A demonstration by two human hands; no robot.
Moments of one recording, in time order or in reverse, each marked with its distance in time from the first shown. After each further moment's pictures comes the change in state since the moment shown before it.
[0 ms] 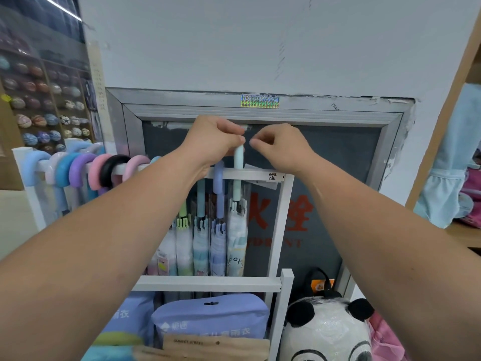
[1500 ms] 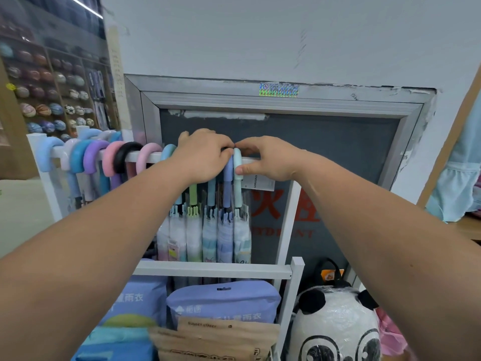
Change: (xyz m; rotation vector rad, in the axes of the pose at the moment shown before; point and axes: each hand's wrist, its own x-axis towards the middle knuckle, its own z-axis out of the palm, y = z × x) left_hand -0.011 -0.036 -0.054 1.172 -0.158 0.280; right_hand -0.010 -0.030 0.034 -0.033 -0.444 -0.063
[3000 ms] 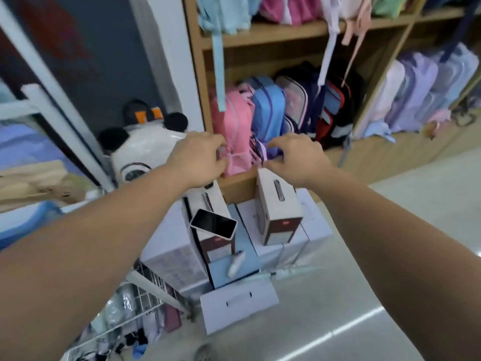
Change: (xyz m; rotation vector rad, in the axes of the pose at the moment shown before) left_hand -0.223 0.435 0.225 -0.163 -0.422 0.297; right_hand -0.565 0.251 0.063 -0.195 0.064 0.665
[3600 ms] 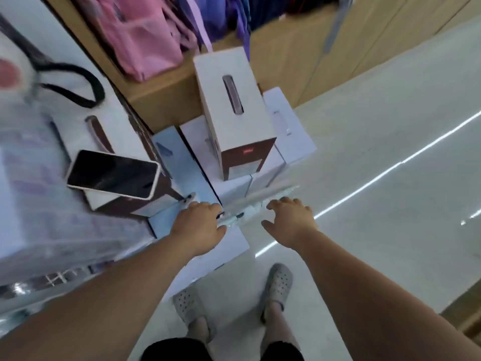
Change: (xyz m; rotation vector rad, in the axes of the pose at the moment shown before) left_hand -0.051 0.055 0.428 -0.089 -0.728 -0.003; right_hand -0.141 0.182 0.348 0.022 -0.703 0.498
